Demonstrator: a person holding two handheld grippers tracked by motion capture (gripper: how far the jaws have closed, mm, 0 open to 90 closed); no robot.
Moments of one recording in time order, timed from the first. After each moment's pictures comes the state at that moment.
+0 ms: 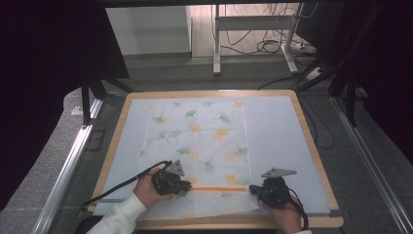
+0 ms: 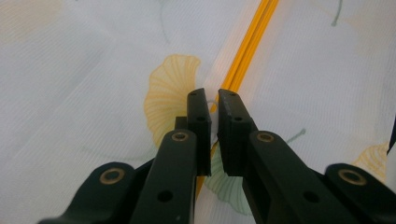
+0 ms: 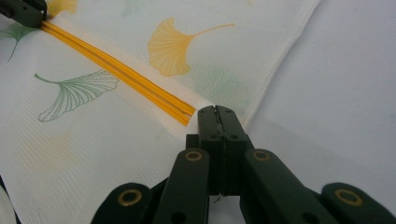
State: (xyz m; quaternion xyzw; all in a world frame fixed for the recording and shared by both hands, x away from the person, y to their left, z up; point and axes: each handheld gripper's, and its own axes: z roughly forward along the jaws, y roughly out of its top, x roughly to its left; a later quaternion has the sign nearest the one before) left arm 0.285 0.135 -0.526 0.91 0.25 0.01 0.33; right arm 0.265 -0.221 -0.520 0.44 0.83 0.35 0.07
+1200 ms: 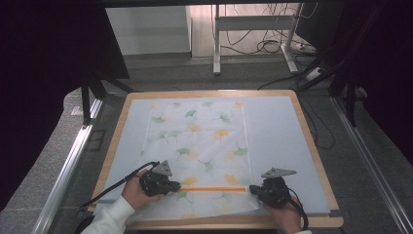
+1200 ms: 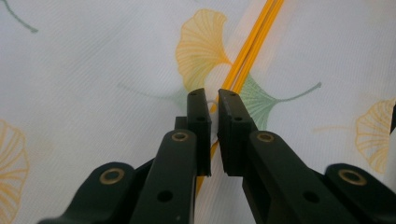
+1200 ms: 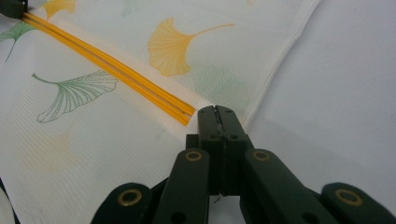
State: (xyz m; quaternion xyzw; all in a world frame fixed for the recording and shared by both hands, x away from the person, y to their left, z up) left arm 0.279 0.169 -0.527 0.91 0.27 0.02 0.32; right arm 0.265 -0.221 -0.520 0.44 0.83 0.34 0.08
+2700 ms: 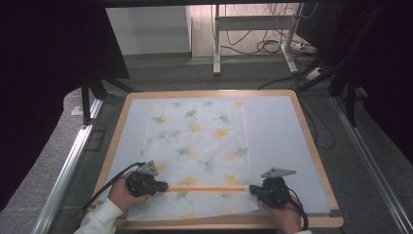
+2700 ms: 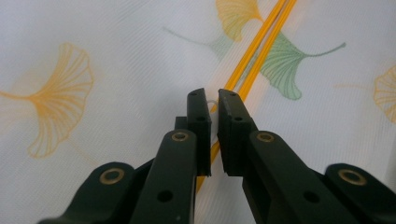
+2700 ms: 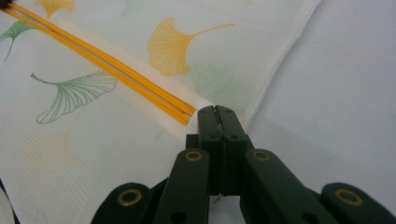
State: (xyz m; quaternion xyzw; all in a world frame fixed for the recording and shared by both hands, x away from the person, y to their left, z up) left arm 0.273 0.208 -0.529 0.90 0.31 0.02 0.32; right arm 0.265 -0.221 -0.520 0.44 0.83 0.34 0.08
